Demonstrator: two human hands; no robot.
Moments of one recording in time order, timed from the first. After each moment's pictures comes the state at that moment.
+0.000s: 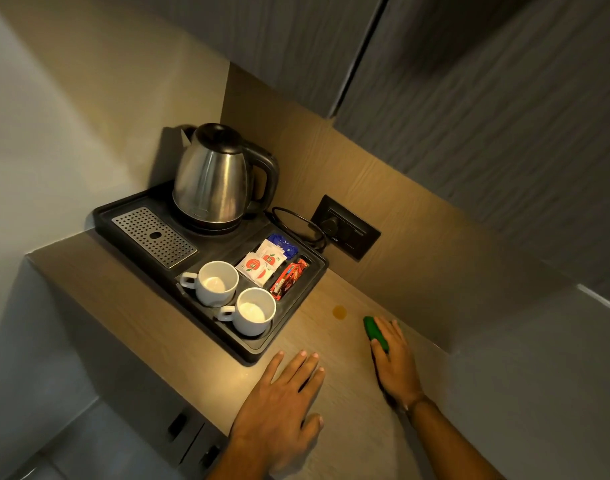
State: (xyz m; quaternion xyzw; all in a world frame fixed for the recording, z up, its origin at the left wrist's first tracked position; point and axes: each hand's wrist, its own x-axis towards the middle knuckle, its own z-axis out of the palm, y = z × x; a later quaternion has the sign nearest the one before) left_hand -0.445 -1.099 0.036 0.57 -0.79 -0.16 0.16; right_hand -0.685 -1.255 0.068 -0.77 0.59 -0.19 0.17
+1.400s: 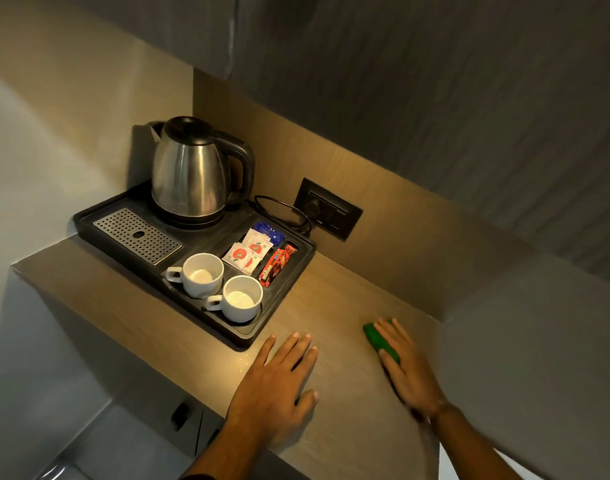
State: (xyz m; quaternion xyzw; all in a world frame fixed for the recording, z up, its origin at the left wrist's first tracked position) left_hand -0.447 -1.096 0.030 0.57 -0.79 -0.13 0.18; right_hand -0.741 -1.212 0.062 -0.83 0.51 -0.14 0.15
